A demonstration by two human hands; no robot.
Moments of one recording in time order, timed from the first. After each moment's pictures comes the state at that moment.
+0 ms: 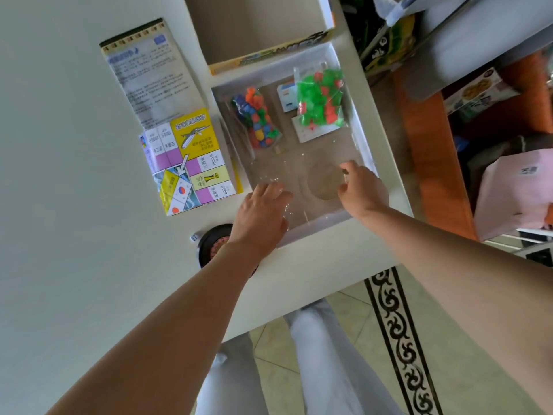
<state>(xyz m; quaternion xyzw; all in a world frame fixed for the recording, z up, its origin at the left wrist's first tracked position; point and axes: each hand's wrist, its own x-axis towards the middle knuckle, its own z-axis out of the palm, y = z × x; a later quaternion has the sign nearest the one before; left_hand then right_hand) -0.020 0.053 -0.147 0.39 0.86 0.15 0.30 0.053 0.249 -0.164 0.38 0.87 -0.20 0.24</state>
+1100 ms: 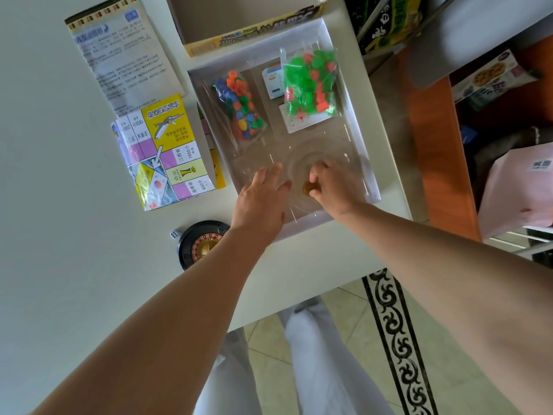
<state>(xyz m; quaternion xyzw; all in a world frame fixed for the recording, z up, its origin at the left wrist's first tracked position) -0.014 0.094 -0.169 0.40 0.86 0.03 0.32 0.056 0.256 -0.218 0.20 0.93 -0.19 0.24</state>
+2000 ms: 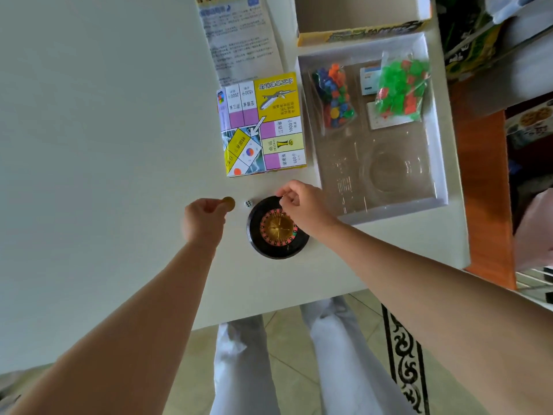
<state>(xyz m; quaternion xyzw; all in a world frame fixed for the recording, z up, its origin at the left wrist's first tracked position) -0.036 -0.129 -0.185 -0.28 0.81 0.41 0.30 0.019 0.060 -0.189 0.22 0.83 -0.47 0.21</state>
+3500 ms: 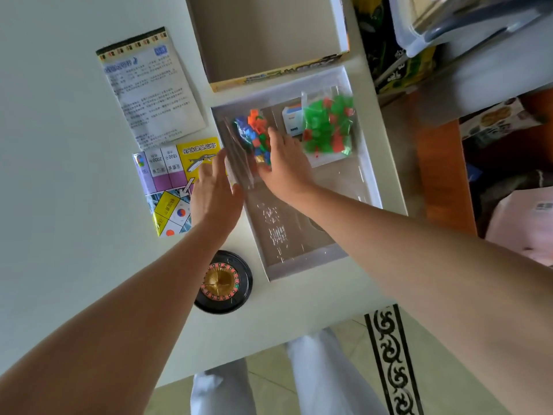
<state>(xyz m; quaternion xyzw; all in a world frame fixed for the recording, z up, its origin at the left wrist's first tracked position) -0.106 0.064 -0.177 0.11 0.95 0.15 0.25 -0.085 0.204 -0.194 0.20 0.91 -0.32 0.15</state>
